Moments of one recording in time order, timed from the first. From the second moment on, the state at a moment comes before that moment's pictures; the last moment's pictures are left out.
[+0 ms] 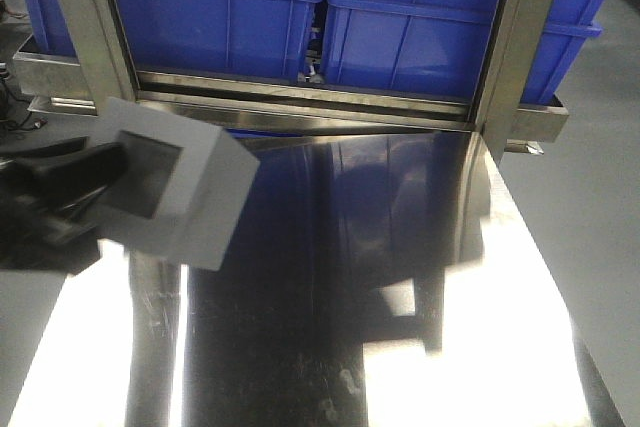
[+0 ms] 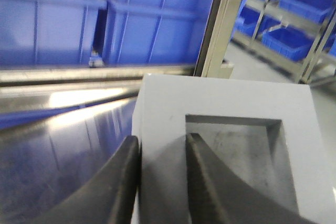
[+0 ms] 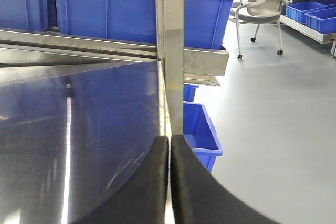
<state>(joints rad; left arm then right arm) -0.51 0.81 -0.68 0.11 0.17 -0.34 -0.05 -0.02 0.03 0.01 0.22 0.01</state>
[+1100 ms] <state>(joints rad) -0.51 0.21 -0.54 0.17 0.40 -0.34 -0.05 -0.02 0.03 0.01 0.22 0.01</state>
